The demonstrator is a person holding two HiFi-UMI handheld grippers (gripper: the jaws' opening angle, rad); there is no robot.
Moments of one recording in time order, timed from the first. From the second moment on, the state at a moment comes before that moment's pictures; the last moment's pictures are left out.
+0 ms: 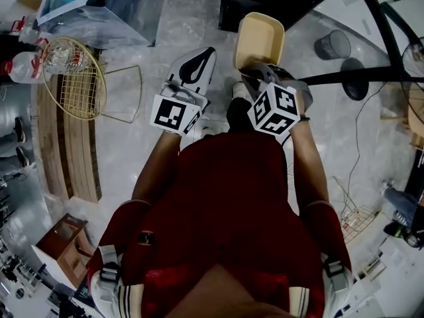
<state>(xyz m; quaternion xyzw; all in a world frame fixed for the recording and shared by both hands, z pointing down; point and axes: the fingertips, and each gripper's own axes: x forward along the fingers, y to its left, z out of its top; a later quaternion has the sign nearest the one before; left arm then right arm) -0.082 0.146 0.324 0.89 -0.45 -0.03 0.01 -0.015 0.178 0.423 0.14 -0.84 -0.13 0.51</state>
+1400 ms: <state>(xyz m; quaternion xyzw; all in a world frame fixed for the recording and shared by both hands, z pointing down) -0.014 -0.116 0.384 0.84 -0.54 0.01 0.03 0.059 -0.089 0.534 0.08 -0.84 -0.09 0.53</state>
